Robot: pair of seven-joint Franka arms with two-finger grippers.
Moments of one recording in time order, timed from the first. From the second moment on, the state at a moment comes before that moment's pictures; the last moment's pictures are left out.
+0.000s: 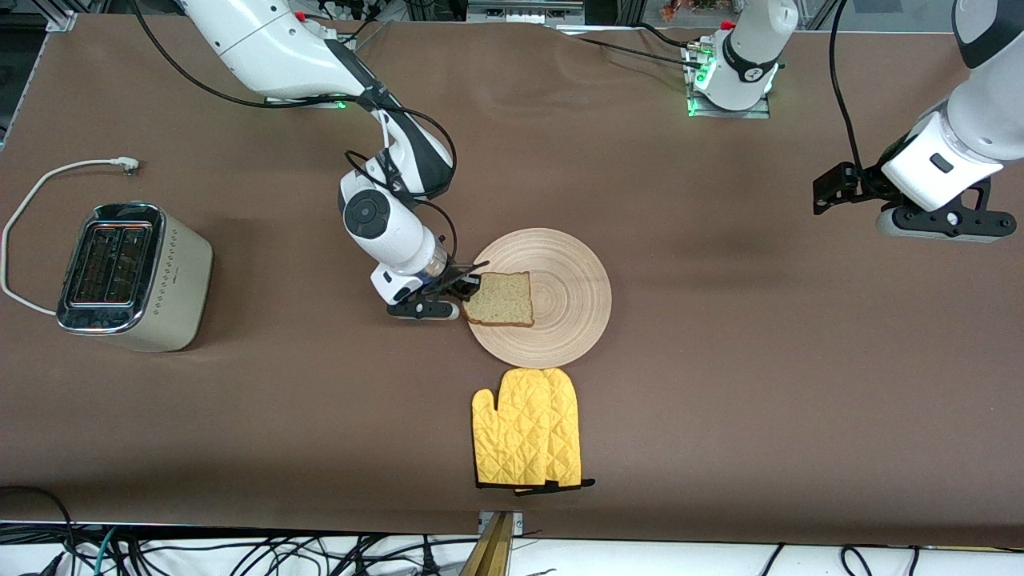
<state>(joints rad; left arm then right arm) -0.04 0.02 -0.06 -1.66 0.00 1.60 -0.04 0.37 0.65 0.25 -1.76 0.10 2.58 0.58</state>
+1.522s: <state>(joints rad) -0.04 0.02 -0.06 -1.66 0.00 1.60 -0.04 0.34 0.41 -0.32 -1.49 -0.10 1.66 -0.15</state>
